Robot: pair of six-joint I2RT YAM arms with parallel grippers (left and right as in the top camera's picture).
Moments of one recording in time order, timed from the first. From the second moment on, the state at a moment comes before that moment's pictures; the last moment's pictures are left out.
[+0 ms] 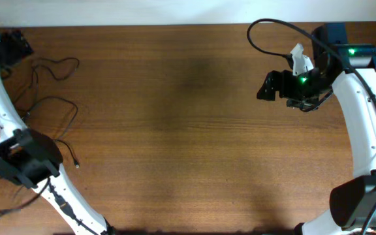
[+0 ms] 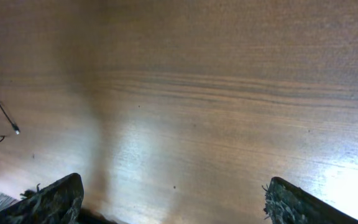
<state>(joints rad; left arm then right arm) 0.53 2.30 2.55 -1.22 0.13 -0.07 0.01 1.76 1.73 -1.36 -0.41 0.12</state>
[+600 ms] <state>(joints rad) 0.38 2.21 3.13 -1.69 0.42 -0.05 0.08 1.18 1.83 -1.64 -0.24 0.08</state>
